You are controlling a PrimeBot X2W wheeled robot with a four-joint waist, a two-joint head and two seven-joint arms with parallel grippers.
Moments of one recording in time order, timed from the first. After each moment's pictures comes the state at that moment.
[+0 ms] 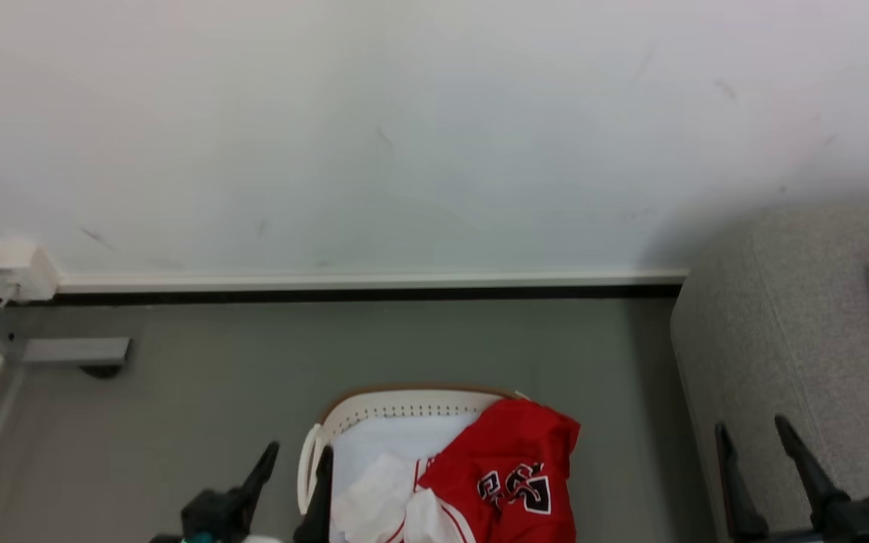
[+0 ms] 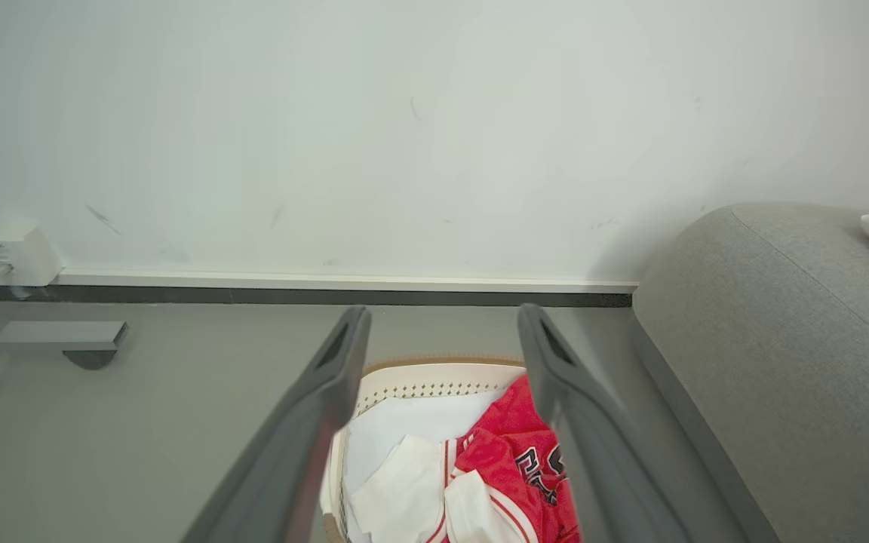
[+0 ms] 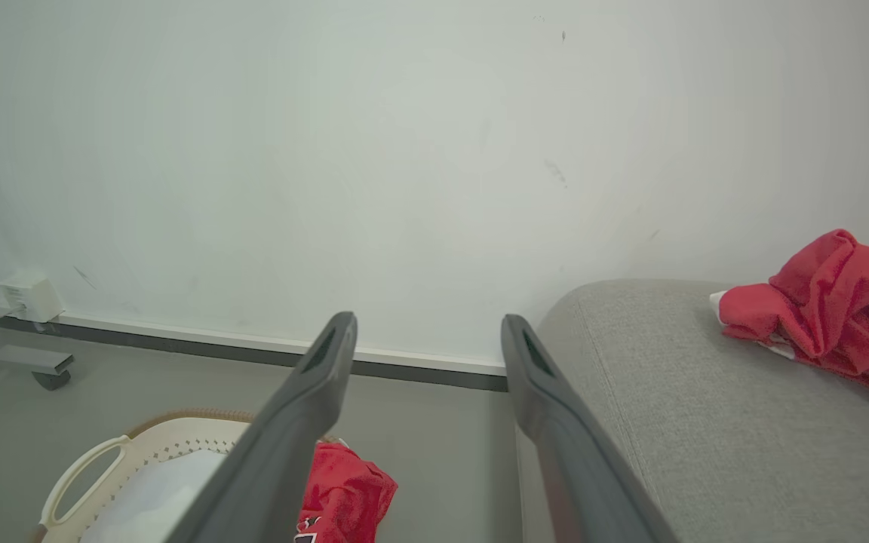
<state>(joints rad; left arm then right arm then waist) -0.03 0.07 -0.18 0.34 -0.21 -0.04 -0.26 0.02 -0.05 0.01 0.23 0.10 0.13 -0.26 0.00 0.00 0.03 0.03</state>
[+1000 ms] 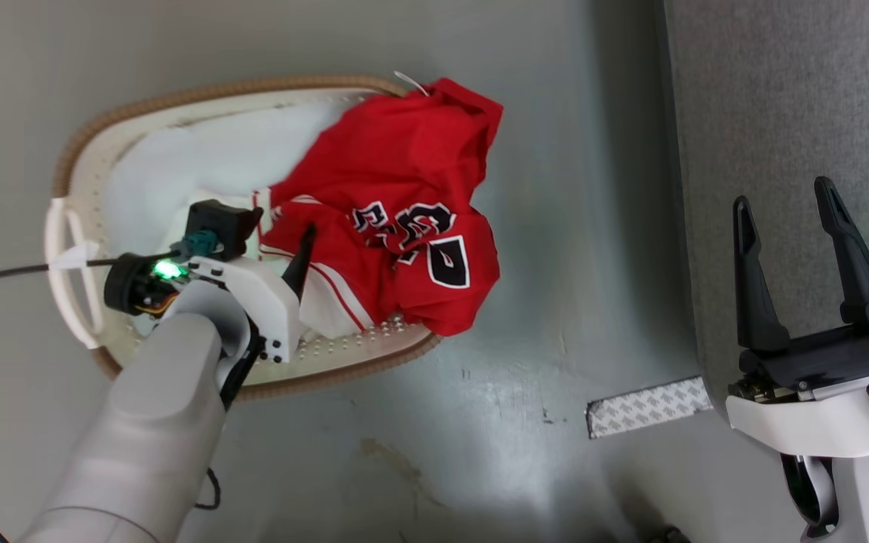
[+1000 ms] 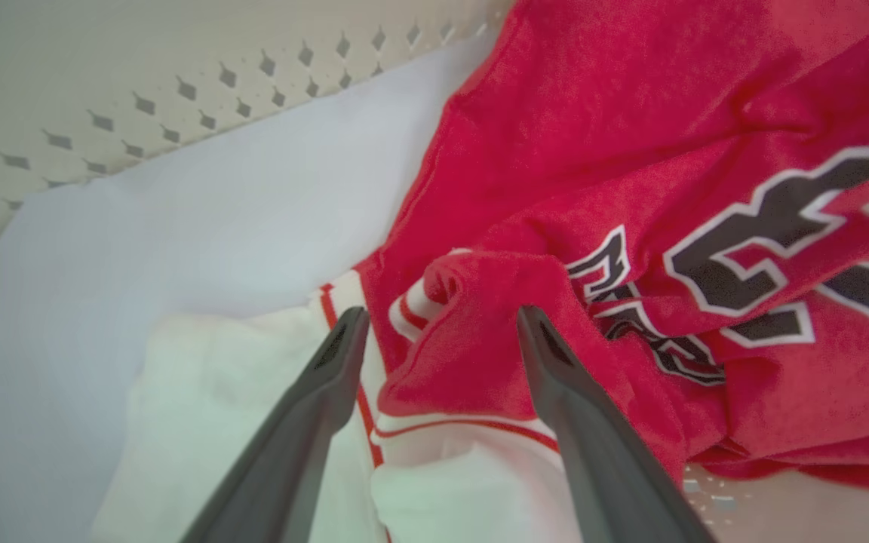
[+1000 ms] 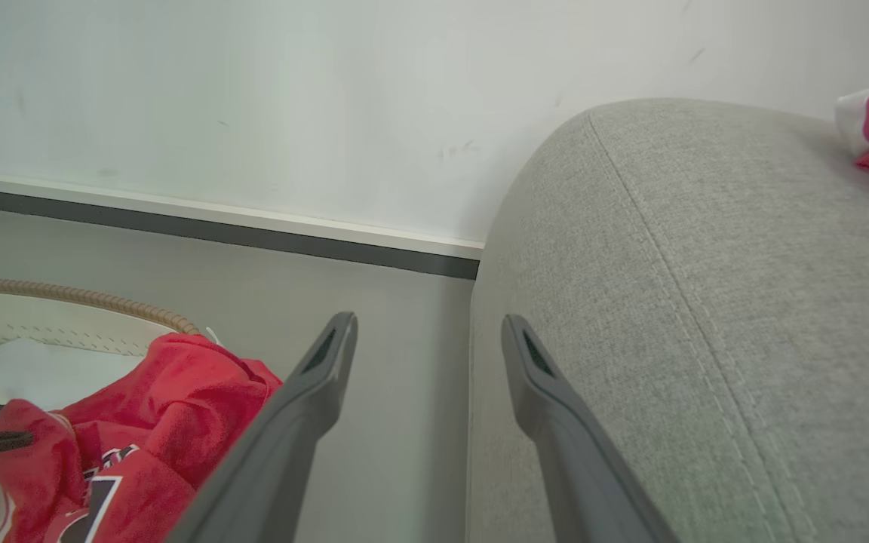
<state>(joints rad) -0.92 0.19 -0.49 1.04 -0.28 -0.13 -0.19 -0.33 -0.05 0.05 -0.05 0.05 0.13 -0.26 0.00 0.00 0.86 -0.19</state>
